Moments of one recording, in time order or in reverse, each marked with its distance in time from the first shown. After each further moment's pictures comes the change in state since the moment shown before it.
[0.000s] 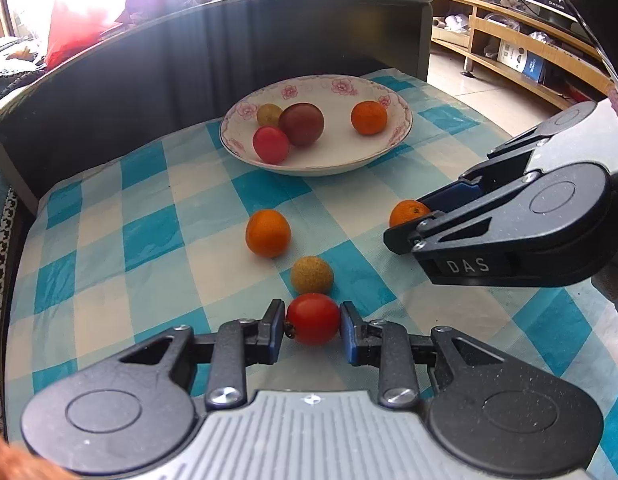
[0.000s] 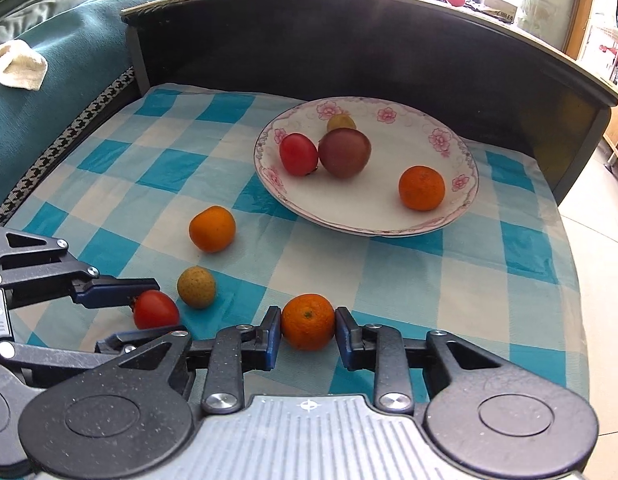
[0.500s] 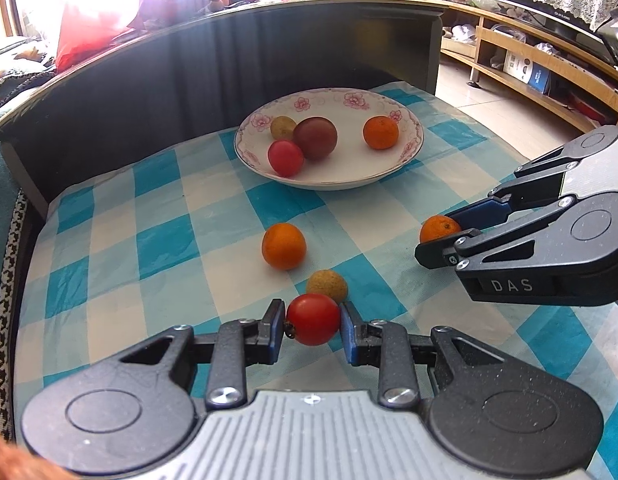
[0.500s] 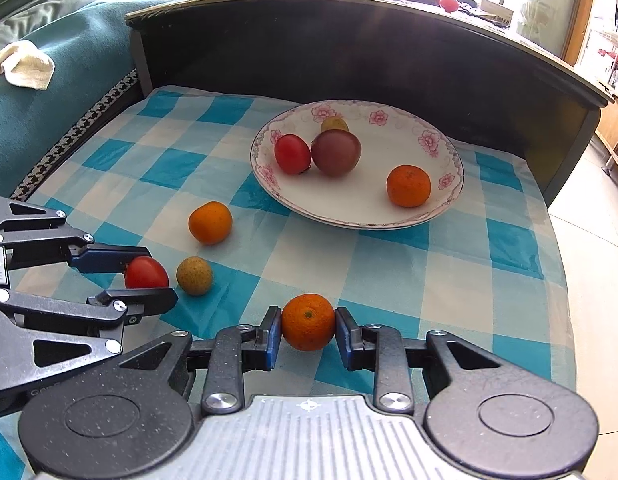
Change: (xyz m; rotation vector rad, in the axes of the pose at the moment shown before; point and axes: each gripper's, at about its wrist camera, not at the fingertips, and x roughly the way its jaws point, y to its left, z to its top) left arm -0.006 0.007 0.004 -0.015 -0.021 0.010; right arm -0.011 -0.005 -0.006 -0.010 -0.005 -0.002
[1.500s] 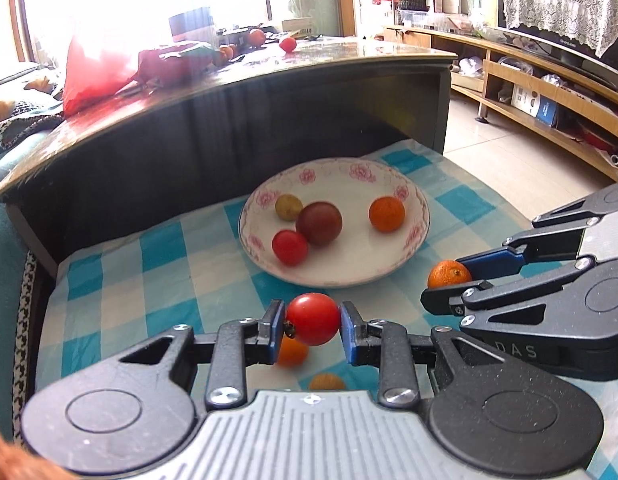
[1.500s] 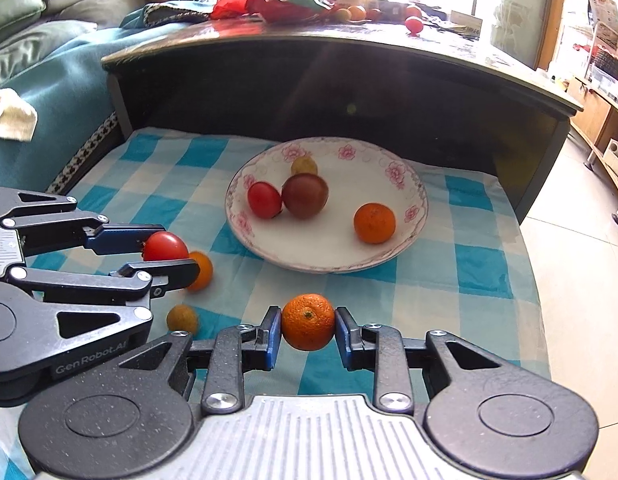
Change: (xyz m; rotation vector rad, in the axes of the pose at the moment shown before) left arm -0.004 -0.007 0.054 -0.001 -0.109 0.040; right arm -0.020 -0.017 0.019 0.084 -0.066 -0.027
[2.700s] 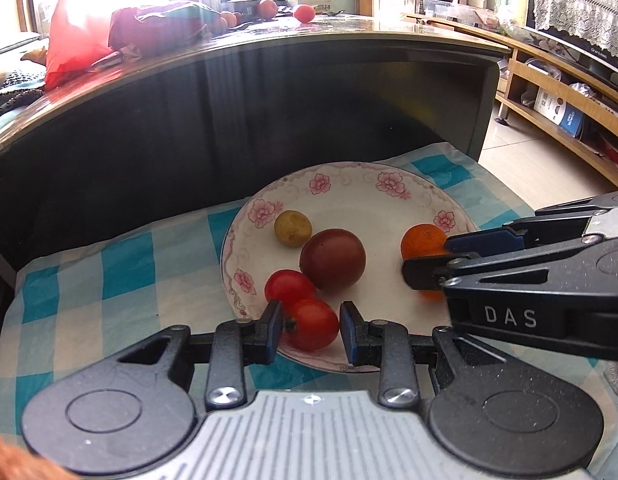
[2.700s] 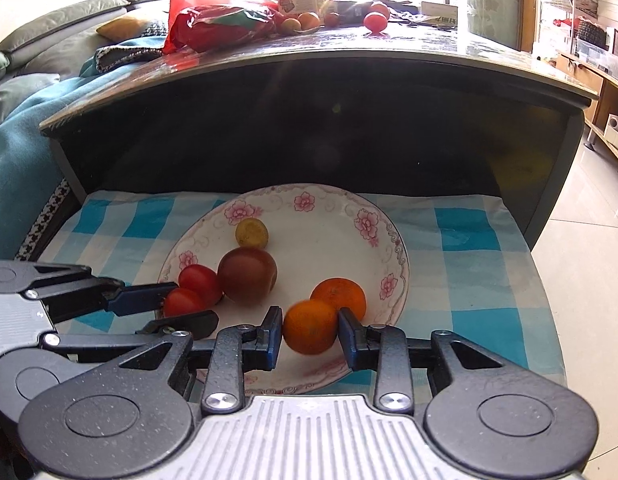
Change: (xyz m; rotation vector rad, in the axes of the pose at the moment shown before) left arm 0.078 0.011 0.033 -0.076 0.060 -0.014; right arm 0.059 -0.046 0.044 0.122 -0.058 0.037
